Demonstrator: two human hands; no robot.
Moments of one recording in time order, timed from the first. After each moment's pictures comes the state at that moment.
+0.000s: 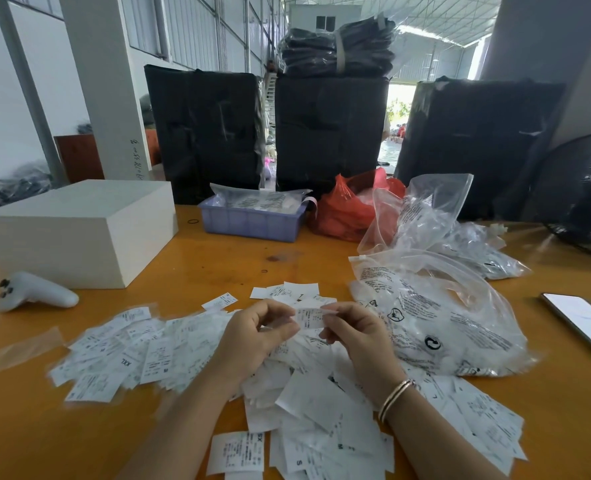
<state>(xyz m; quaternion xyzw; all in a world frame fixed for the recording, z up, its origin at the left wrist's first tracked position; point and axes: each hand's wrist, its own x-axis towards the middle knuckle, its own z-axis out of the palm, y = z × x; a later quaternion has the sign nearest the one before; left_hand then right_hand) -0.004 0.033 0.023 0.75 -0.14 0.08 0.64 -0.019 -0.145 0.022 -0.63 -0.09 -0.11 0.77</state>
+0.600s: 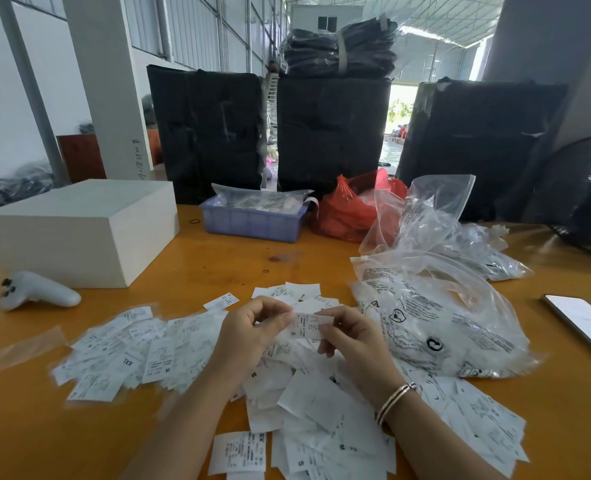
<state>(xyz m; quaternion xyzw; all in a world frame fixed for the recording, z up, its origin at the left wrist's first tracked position) -0.003 0.035 0.024 0.76 -0.11 0.14 0.63 -0.024 -0.141 0.021 -0.69 -0.13 -0.10 0.71</state>
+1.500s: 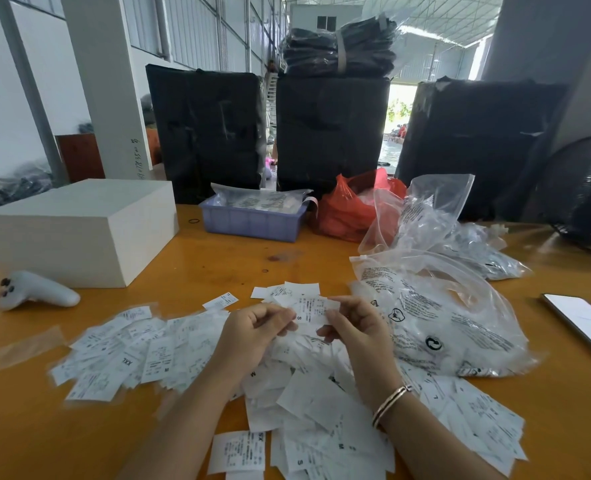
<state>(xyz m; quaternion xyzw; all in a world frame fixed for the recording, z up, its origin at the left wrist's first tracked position) -0.006 0.033 0.029 0.75 -0.14 0.09 0.64 -0.024 -0.135 0.024 -0.61 -0.08 -0.17 0.77</state>
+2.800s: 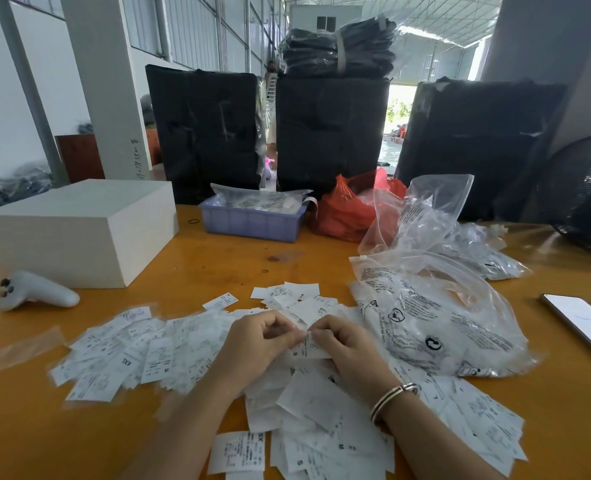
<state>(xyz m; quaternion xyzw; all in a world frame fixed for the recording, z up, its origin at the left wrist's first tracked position) -0.008 0.031 0.024 0.83 -0.14 0.08 0.53 -0.028 -0.136 0.023 -0.80 -0.12 -0.06 0.59</state>
